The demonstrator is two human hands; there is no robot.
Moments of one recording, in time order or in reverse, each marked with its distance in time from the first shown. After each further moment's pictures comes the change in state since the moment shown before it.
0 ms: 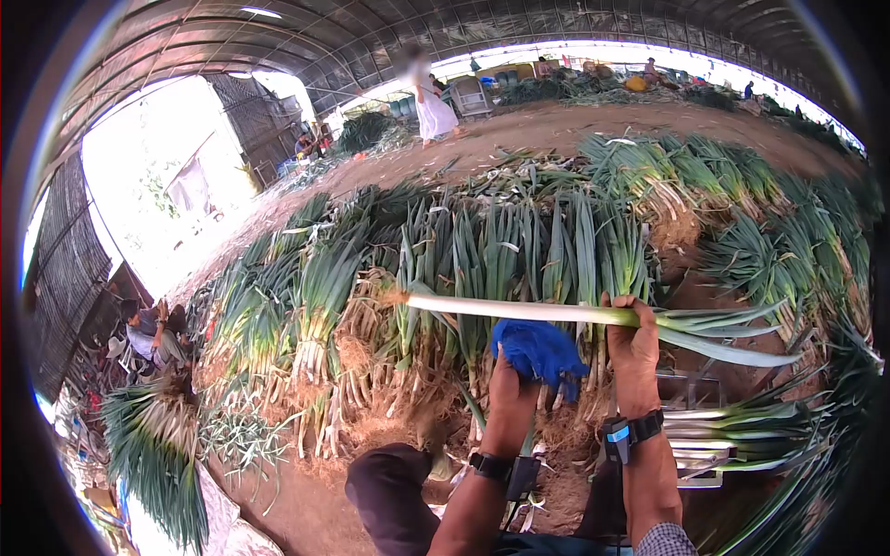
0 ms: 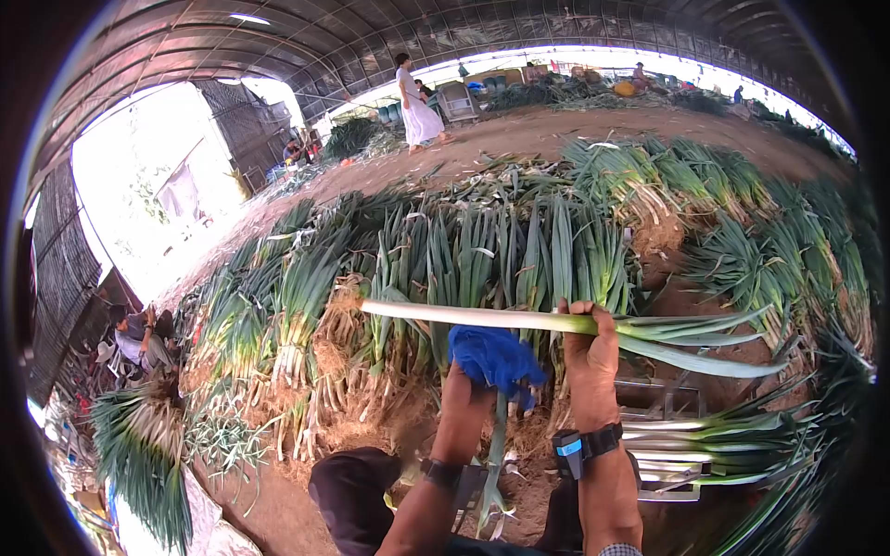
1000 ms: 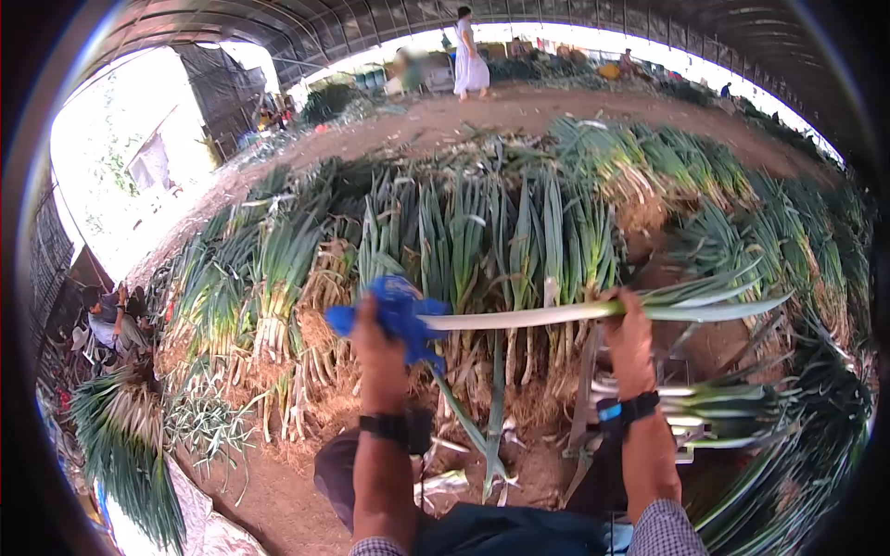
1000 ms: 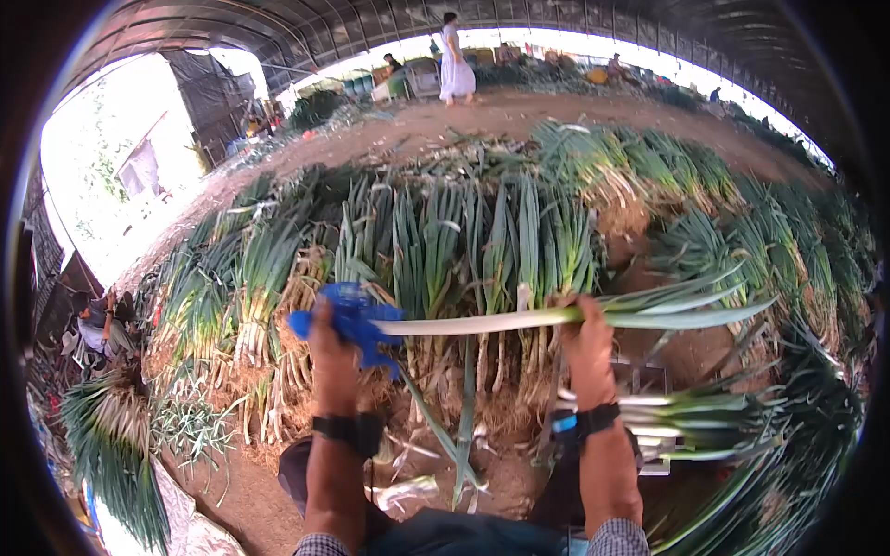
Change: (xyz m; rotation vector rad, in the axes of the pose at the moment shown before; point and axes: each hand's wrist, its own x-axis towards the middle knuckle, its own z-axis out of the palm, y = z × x) left_hand 0.008 0.176 -0.042 0.251 0.186 0.463; right_hand 0.000 -0.031 -0.032 -0.279 0.058 0.003
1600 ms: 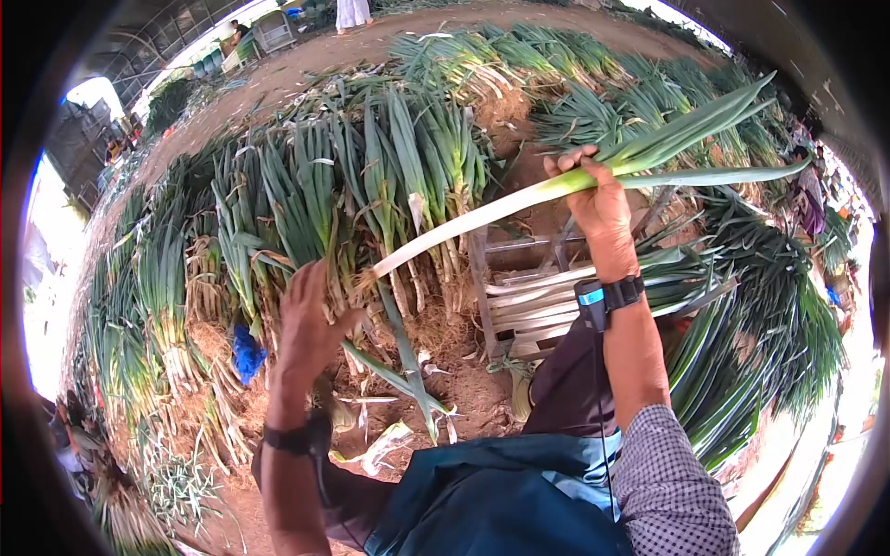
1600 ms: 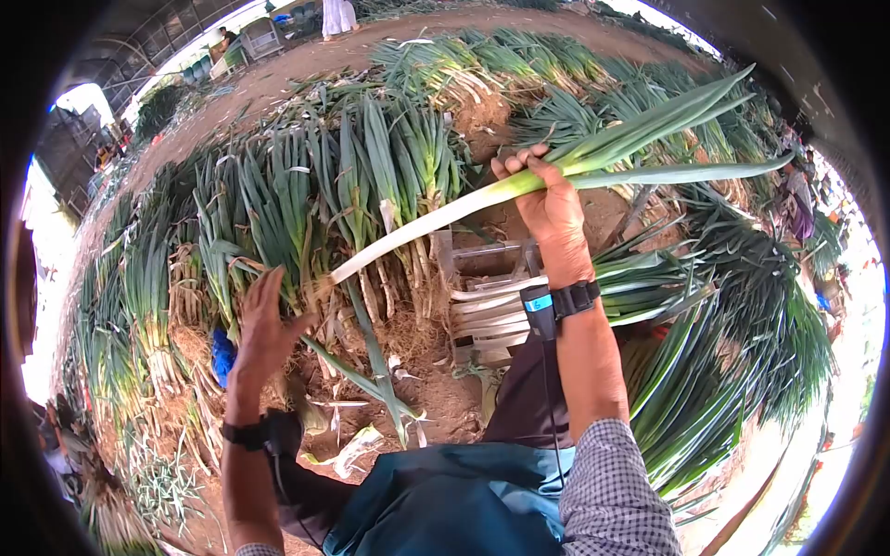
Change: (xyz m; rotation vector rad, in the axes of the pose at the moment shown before) left_hand -0.097 -0.016 0.071 1.885 -0.874 0.197; right_hand -0.022 -0.140 -0.010 -0.035 -0.208 -0.140
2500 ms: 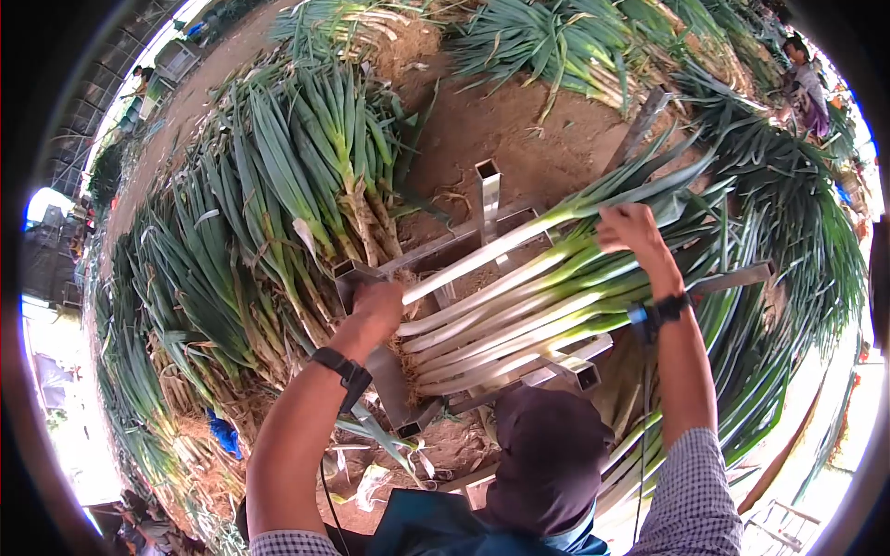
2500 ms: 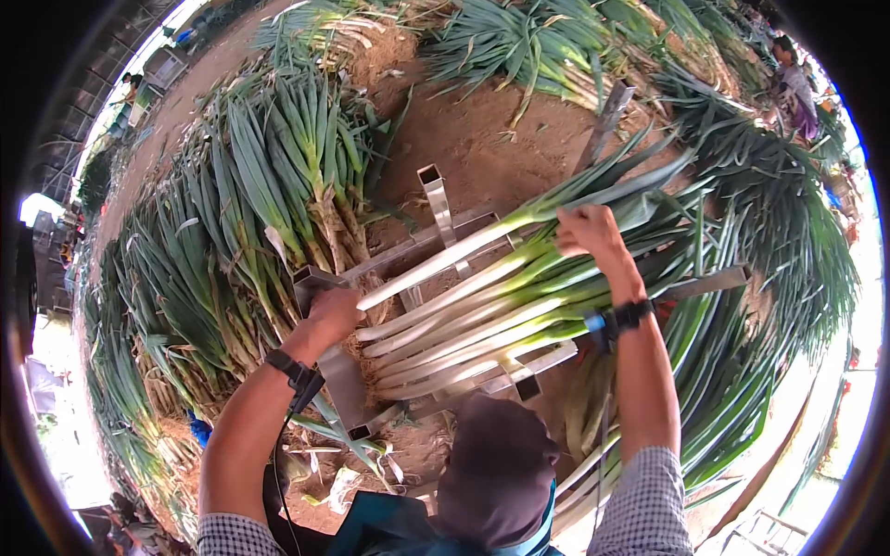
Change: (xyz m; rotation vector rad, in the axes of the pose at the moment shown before) left_hand 0.208 0.144 0.346 0.402 -0.845 0.345; right_hand -0.050 -0.158 -0.339 -1.178 0.711 0.584
